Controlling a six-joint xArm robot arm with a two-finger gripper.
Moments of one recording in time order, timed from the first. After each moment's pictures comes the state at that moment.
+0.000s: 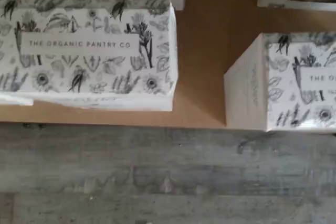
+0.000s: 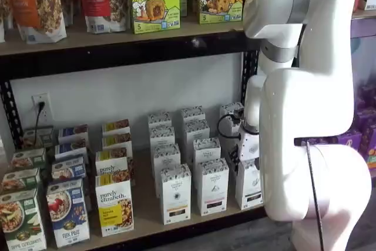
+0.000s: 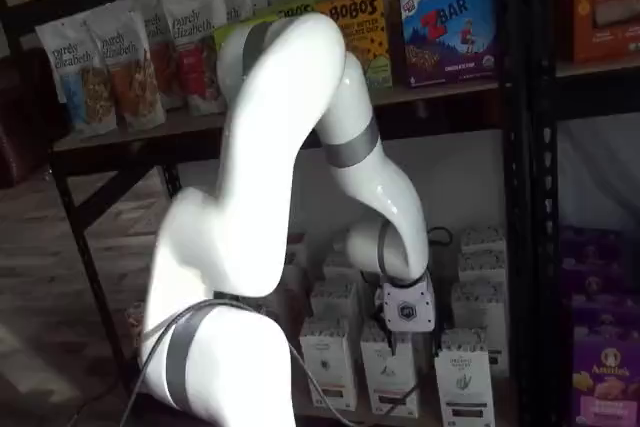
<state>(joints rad) -0.24 0.61 -0.91 0.04 0.21 -0.28</state>
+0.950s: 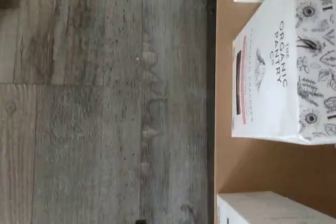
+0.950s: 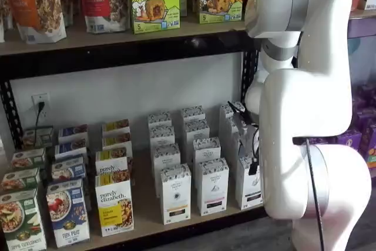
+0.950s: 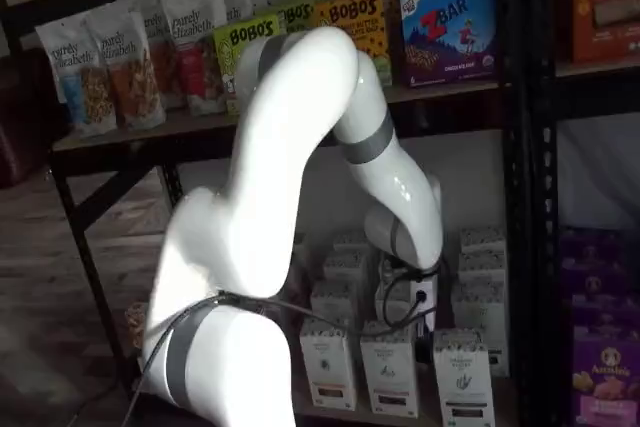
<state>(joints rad) -0.27 0.69 -1.09 0.27 0.38 -2.09</state>
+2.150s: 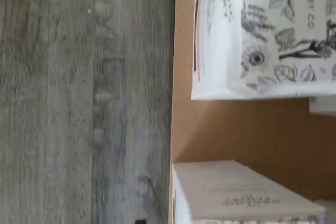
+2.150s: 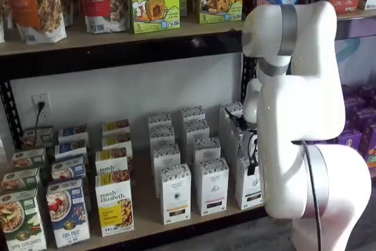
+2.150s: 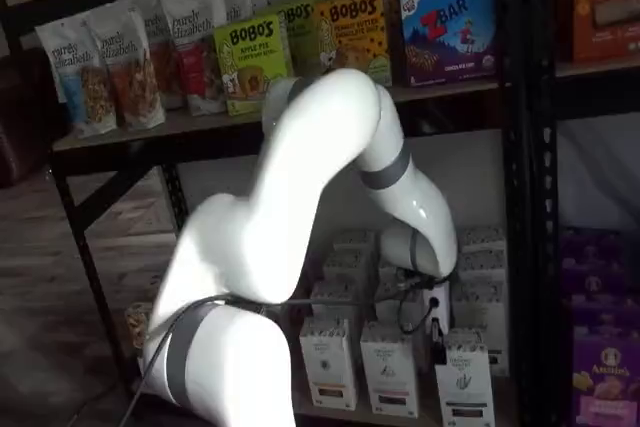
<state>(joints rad) -0.28 0.94 -1.37 0.07 0.37 -1.91</state>
